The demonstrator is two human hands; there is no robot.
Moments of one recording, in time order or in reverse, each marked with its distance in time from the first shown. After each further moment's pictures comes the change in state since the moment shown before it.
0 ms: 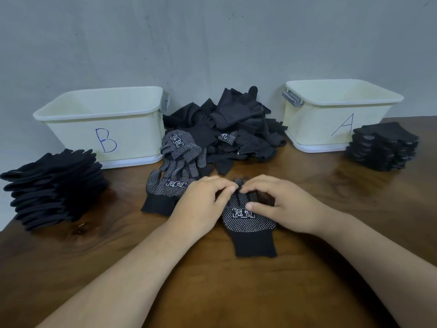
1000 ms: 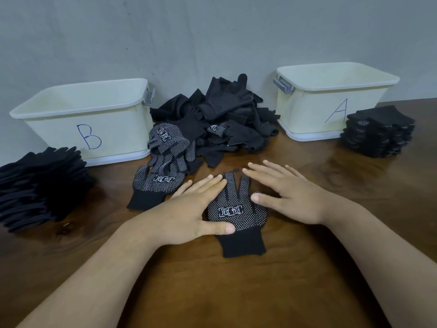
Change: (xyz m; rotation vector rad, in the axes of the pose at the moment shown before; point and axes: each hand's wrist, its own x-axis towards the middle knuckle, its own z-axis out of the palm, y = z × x) left_hand -0.007 -0.003 -0.018 0.269 -0.675 -0.010; right_hand -0.019 0.024 -0.020 -0.202 -0.204 0.201
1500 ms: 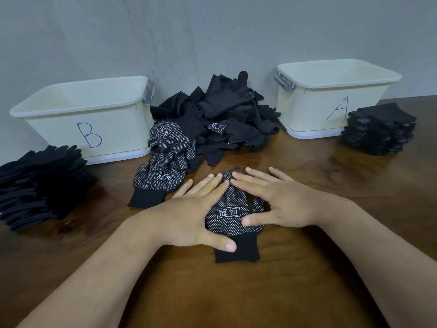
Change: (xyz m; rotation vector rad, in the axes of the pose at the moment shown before) left_hand -0.004 0.008 -0.003 0.096 -0.106 -0.006; right_hand 0.012 -0.013 0.008 -0.136 -0.185 -0.146
